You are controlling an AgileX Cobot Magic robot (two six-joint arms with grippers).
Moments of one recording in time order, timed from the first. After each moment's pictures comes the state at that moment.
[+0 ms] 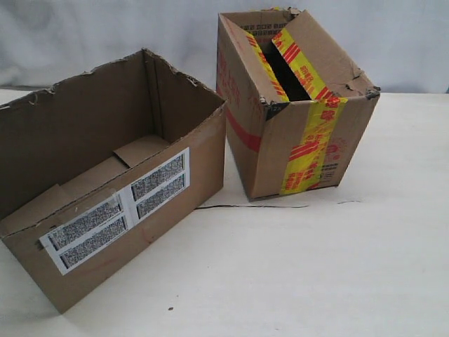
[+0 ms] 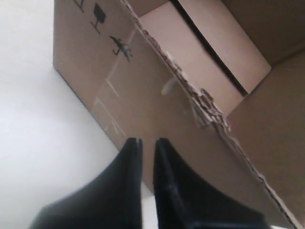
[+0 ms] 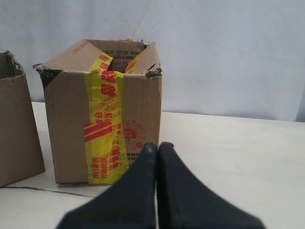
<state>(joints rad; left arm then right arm) 0.43 0.81 -0.46 -0.71 0.87 0.63 0.26 0.00 0.00 0.17 0.16 -0.18</state>
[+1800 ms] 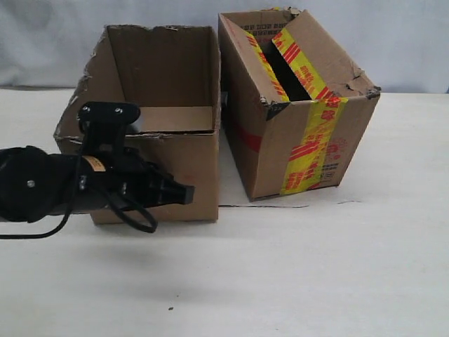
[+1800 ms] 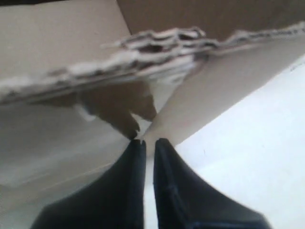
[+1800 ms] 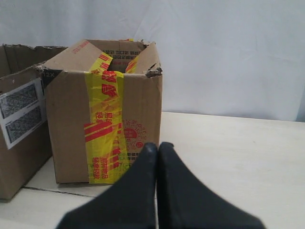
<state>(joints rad) -0.65 1.57 -0.70 -0.53 -0.05 0.21 0.26 0.00 0.00 0.17 0.16 -0.18</state>
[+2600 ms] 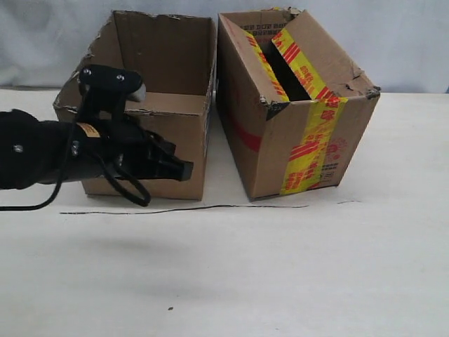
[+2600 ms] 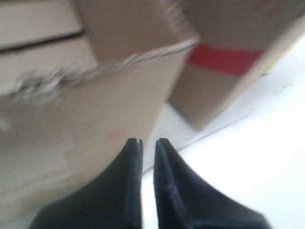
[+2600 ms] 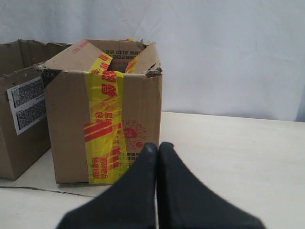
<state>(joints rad) -0.63 1.50 -0.77 -0.53 0.00 0.39 0.26 0.00 0.00 0.17 0.16 -0.18</state>
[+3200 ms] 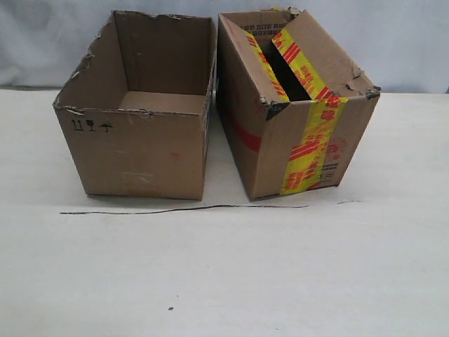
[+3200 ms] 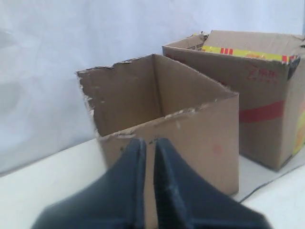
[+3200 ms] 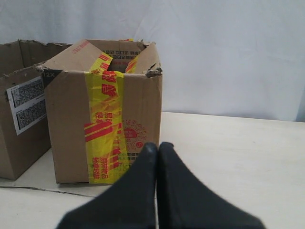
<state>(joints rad) -0.48 0.54 -0.21 -0.51 -0.16 0.70 0.26 0.00 0.00 0.17 0.16 -0.18</state>
